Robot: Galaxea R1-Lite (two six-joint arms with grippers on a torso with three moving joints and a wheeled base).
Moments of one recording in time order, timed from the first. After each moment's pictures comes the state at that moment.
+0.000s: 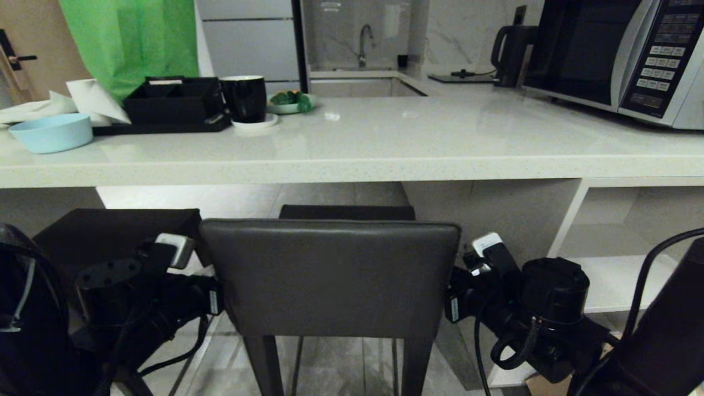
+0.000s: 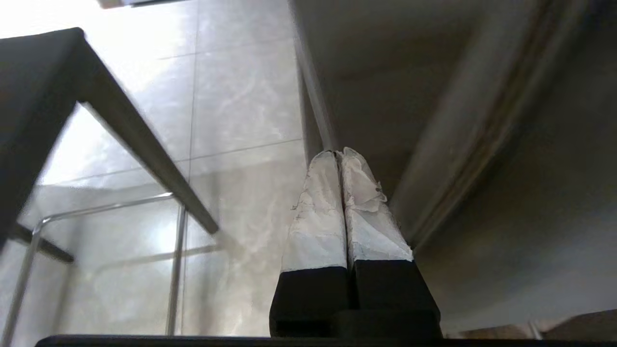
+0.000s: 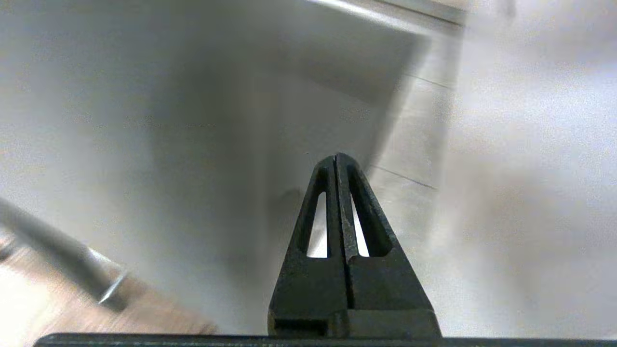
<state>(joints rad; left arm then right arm) -0.16 1.95 -0.23 -1.53 0.01 0.05 0.56 1.98 -0.41 -1.42 -0.17 -0.11</state>
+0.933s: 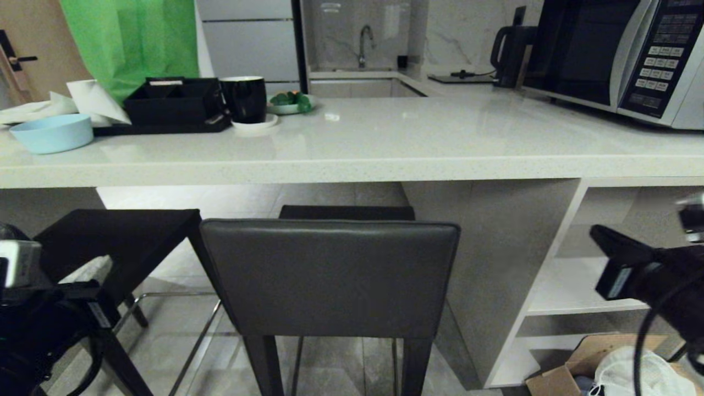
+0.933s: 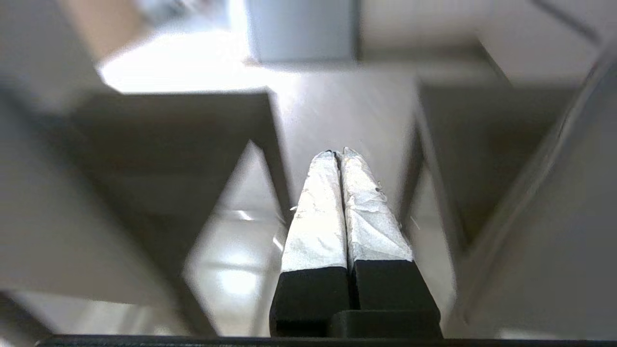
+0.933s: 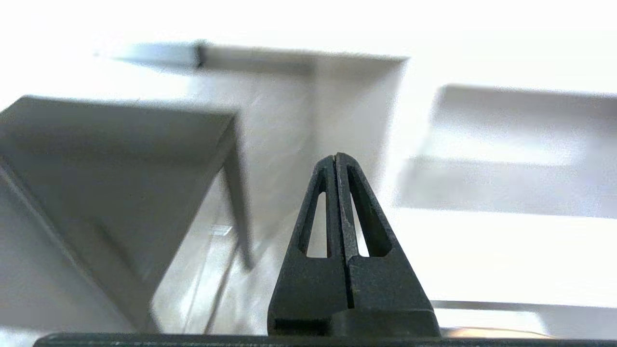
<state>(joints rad) 0.00 1.39 -0.02 -1.42 0.12 0.08 0.30 1.24 -0.30 -0.97 -0.27 -0.09</state>
